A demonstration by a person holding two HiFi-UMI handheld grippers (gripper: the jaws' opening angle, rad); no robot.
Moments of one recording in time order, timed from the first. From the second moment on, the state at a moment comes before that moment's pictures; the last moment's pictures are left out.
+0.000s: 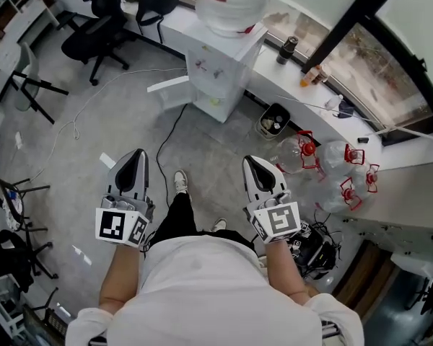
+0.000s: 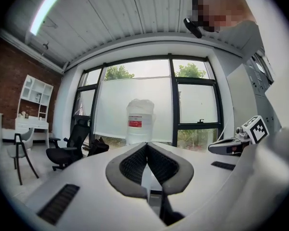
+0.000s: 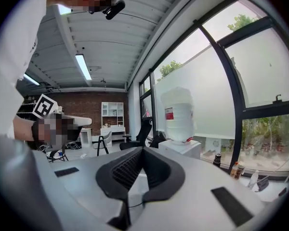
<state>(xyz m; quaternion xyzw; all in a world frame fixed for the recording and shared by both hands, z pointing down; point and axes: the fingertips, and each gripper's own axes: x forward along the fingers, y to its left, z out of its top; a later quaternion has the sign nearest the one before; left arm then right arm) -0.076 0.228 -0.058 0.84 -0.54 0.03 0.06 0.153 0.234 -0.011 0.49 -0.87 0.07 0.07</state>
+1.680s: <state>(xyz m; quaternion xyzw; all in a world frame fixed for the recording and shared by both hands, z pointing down) -0.070 -0.071 0.188 0.85 -0.51 0.12 0.09 0.075 -0.081 0.225 0.44 -0.88 0.10 0.15</state>
